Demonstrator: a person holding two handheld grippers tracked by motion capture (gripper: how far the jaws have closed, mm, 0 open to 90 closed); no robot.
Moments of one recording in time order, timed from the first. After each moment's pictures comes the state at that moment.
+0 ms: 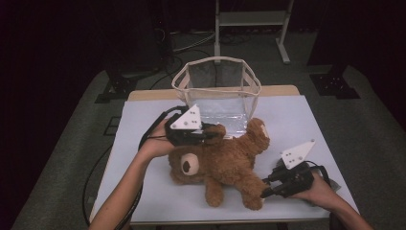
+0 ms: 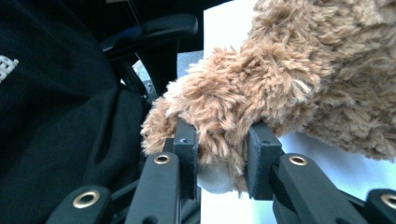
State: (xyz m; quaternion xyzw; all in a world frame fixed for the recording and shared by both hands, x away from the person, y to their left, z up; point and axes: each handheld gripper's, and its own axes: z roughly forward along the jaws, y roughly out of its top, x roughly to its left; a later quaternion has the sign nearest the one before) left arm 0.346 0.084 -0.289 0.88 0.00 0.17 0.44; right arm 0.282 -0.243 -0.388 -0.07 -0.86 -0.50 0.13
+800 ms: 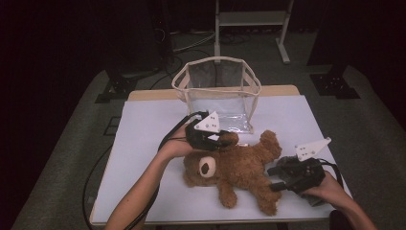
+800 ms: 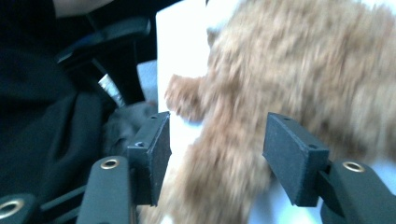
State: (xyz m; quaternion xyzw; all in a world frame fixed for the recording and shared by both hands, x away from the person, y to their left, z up) left arm 0.368 0.054 -0.330 0.89 0.00 0.12 0.43; right arm 0.299 -0.279 -0.404 -0.15 -0.84 -0.51 0.09
